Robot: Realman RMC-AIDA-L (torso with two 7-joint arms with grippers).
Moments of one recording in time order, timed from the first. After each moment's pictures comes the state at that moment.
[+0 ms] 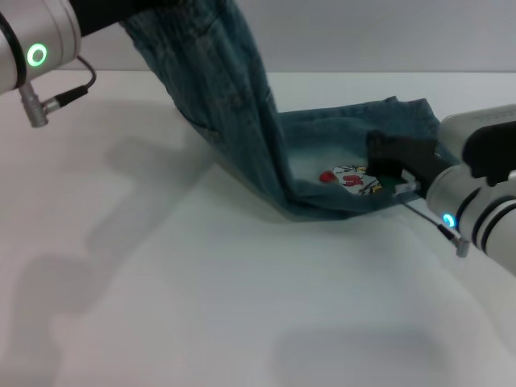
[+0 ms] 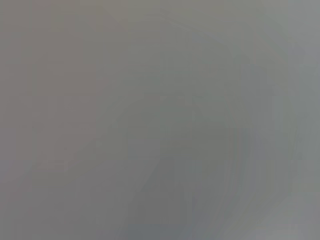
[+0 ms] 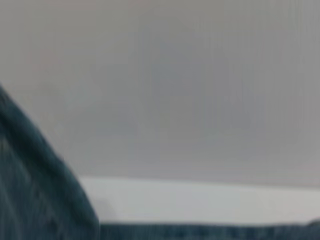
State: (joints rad) left arm -0.16 -2.06 -1.55 -1.82 2.23 -0.67 0.30; right arm 0.34 2.08 1.16 0.84 -2.90 -0.20 0.31
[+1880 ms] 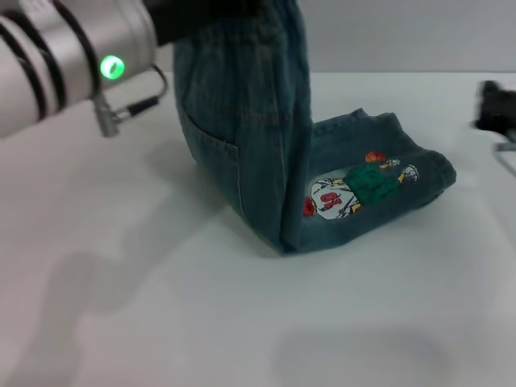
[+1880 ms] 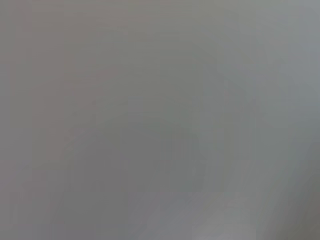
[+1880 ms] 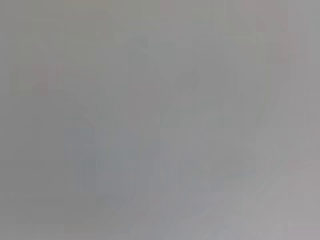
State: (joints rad) left arm -0.20 -2.06 -1.41 -1.80 2.15 -0.59 0.35; right arm 0.15 2.07 1.46 1.02 -2.92 -0.24 0.15
